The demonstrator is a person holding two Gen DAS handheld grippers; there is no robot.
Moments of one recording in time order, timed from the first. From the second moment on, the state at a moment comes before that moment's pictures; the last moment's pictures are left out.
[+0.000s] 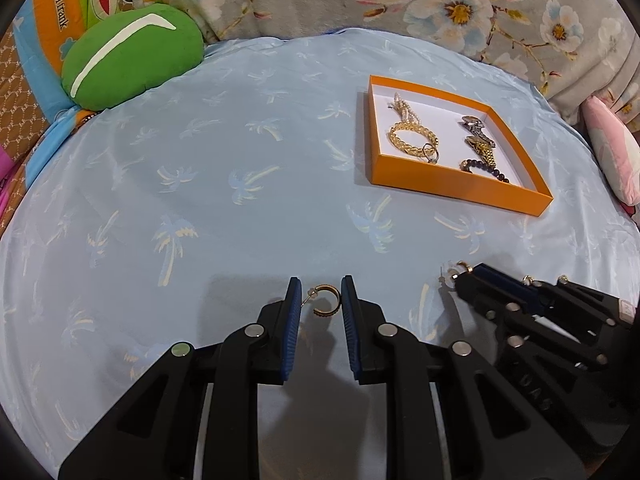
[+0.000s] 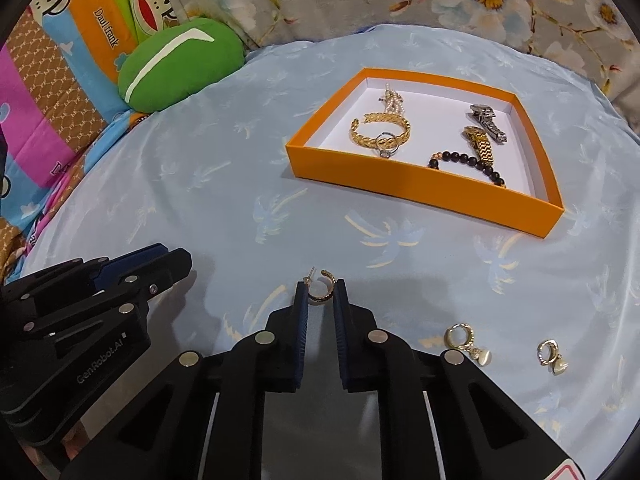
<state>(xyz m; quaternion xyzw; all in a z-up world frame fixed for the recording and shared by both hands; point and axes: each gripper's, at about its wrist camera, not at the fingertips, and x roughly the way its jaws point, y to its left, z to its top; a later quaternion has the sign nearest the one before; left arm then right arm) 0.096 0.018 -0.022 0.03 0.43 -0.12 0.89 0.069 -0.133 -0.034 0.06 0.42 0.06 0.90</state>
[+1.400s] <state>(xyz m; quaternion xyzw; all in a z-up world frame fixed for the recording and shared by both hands) 0.284 -0.132 -0.014 0.06 0.41 -0.15 0.90 0.250 -0.271 -0.009 0.12 0.39 -0.01 0.91</state>
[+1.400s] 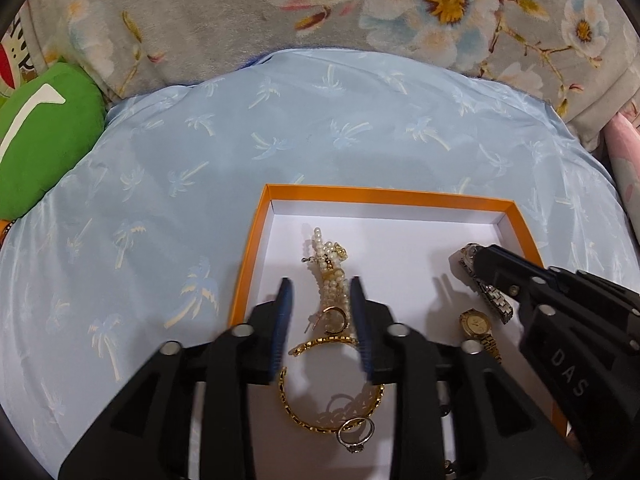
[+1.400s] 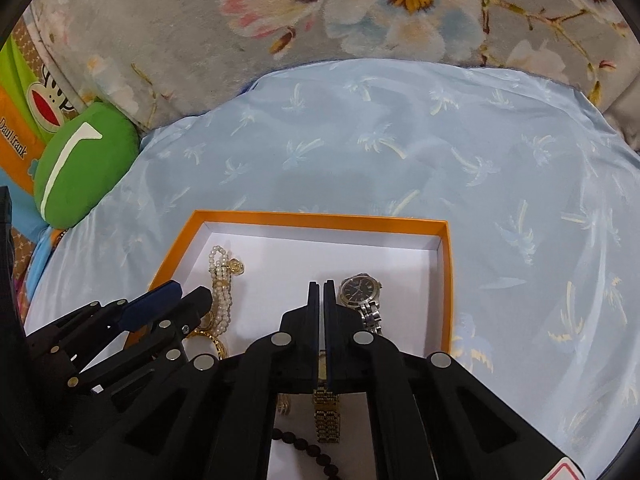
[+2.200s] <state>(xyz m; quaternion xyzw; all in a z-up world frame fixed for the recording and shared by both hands) 0.122 -0.047 -0.003 0.04 0.43 -0.17 0.89 0.019 -0.252 -0.029 0.10 0.42 -0.03 0.90</state>
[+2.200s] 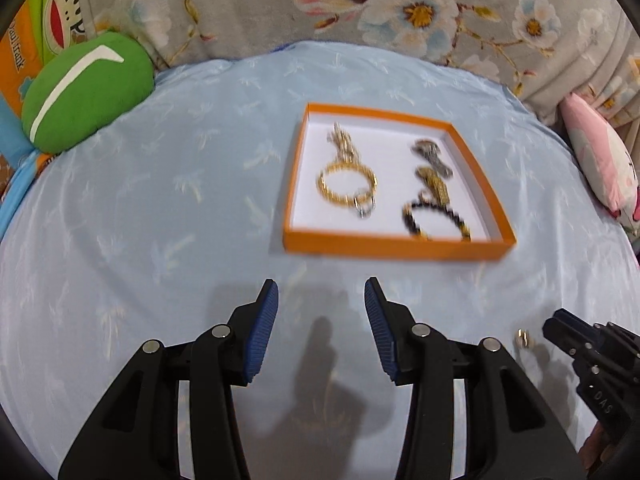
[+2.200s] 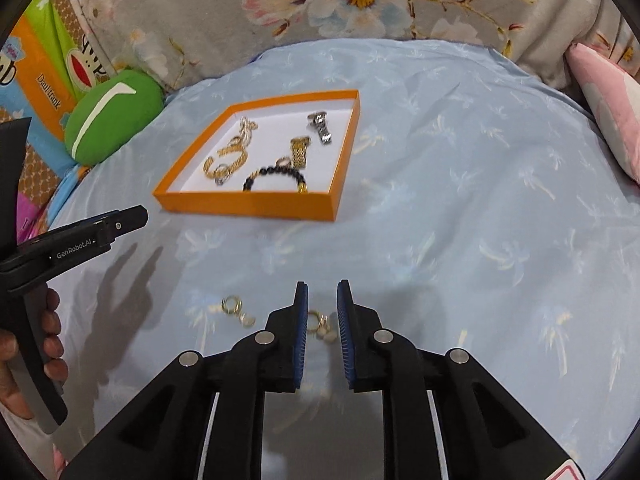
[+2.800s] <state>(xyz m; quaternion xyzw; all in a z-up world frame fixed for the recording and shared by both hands) 0.083 -0.078 -0.025 0.06 0.45 -0.21 0.87 0.025 -0.239 -0.048 0.06 0.42 -0.05 0.90</state>
